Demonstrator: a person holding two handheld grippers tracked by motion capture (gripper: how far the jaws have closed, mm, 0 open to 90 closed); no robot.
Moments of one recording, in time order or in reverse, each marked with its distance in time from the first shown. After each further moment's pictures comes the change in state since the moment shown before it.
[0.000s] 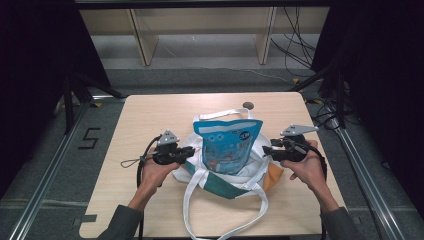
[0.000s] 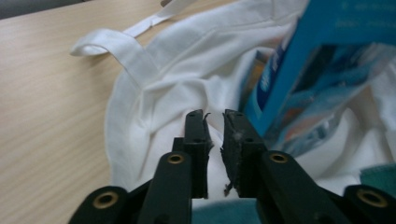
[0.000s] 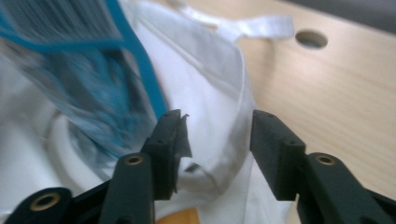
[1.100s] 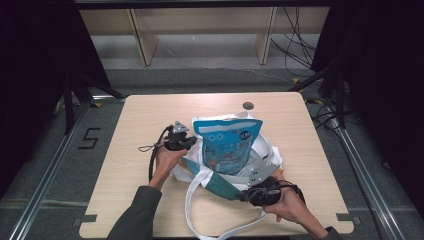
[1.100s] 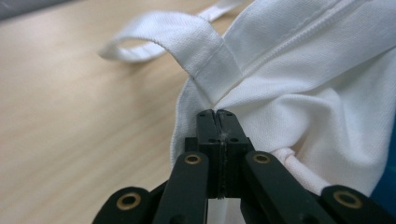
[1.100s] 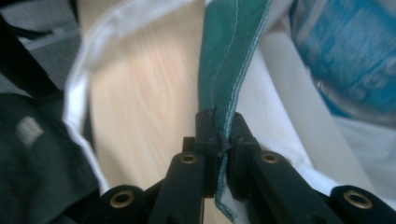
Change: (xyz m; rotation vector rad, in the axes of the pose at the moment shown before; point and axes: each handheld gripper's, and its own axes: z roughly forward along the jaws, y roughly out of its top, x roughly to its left) left arm 0.049 0.009 0.072 0.131 0.133 0.098; right arm 0.110 -0.046 0.017 0.183 0.410 -0.324
